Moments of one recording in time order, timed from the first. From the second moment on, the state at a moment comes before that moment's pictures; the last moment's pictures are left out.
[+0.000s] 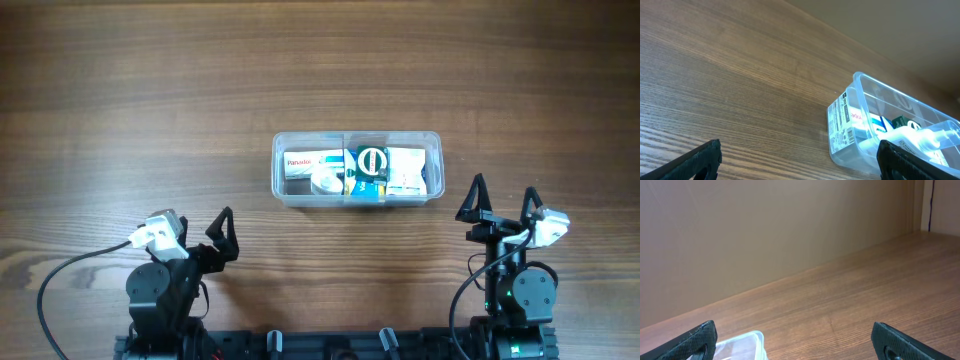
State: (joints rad) left arm 0.02 0.01 0.14 -0.50 0.17 -0.47; right arm 0.05 0.02 0.01 0.02 0.19 0.31
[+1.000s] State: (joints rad) left arm 0.02 0.01 0.14 -0.05 -0.16 -0.45; right arm 0.05 0.02 0.01 0.02 0.19 0.31
